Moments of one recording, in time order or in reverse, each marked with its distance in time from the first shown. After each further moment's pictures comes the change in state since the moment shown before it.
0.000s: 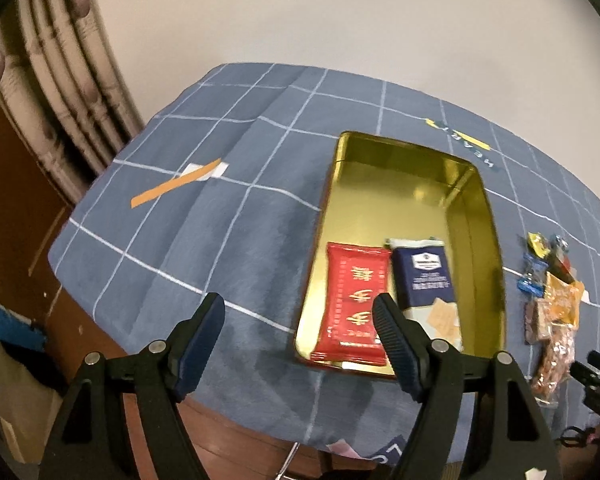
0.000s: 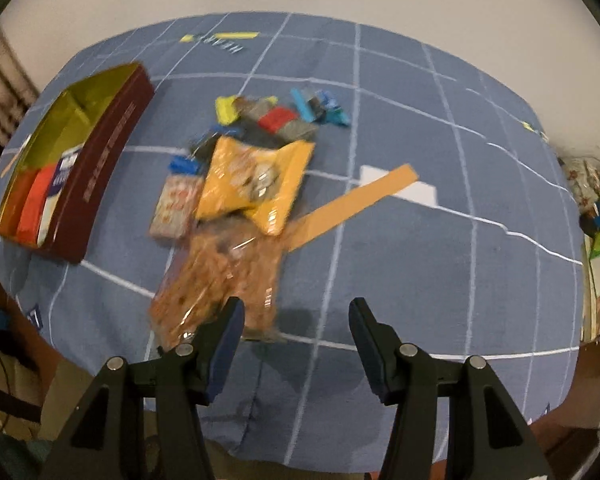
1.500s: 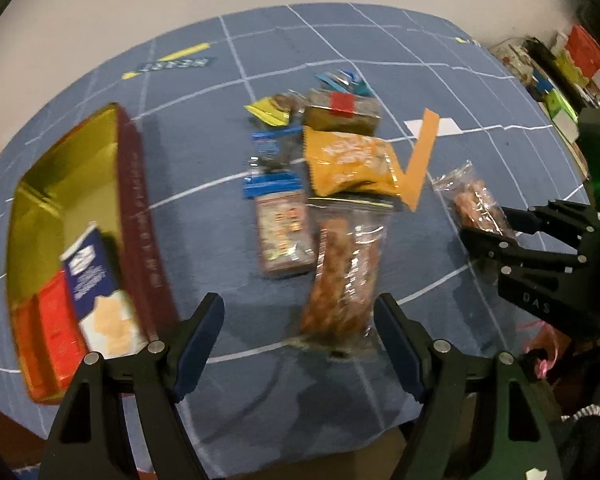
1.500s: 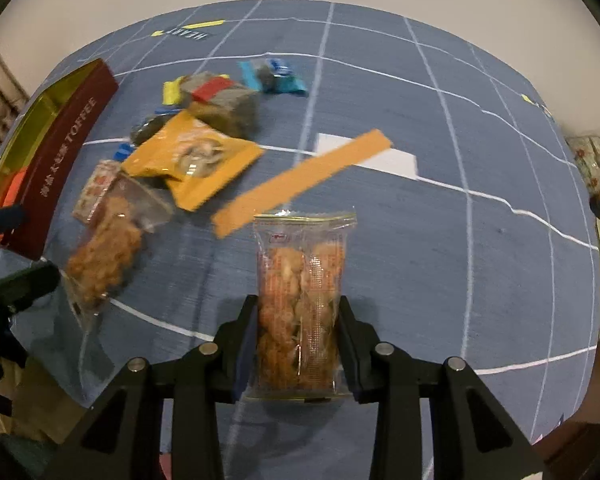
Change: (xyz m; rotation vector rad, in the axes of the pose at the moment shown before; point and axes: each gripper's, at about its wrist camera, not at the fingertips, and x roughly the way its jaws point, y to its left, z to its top) left arm 0.026 -0.245 -0.051 0.577 0.220 -0.314; right arm 0.023 -0.059 -0.028 0.056 -0.007 0.021
